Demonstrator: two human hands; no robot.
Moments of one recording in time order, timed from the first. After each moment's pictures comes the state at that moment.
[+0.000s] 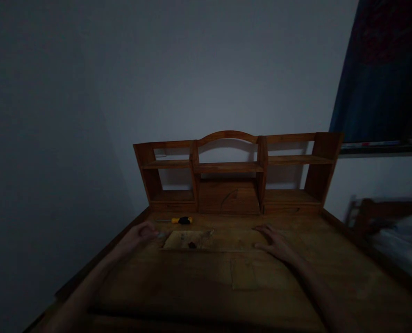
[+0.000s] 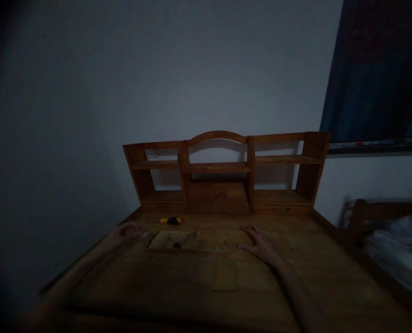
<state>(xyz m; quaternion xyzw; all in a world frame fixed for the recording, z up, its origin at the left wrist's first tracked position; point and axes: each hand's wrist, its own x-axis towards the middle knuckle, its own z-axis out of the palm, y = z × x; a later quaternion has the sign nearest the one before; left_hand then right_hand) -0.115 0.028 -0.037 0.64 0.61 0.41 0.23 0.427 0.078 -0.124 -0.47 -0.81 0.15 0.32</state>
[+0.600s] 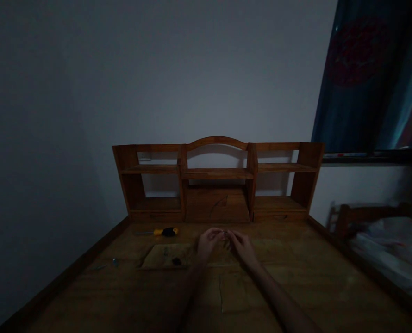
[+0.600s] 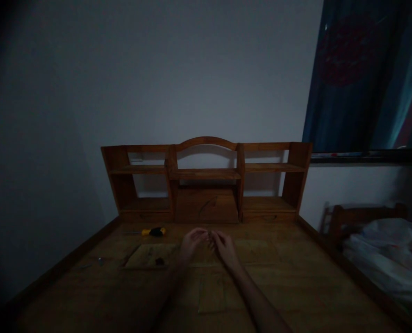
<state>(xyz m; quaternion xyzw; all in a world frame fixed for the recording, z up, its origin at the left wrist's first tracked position) 0.160 0.131 -0.134 0.55 0.33 0.59 0.48 0.318 0.103 -0.127 -0.40 -0.67 0.31 0.54</state>
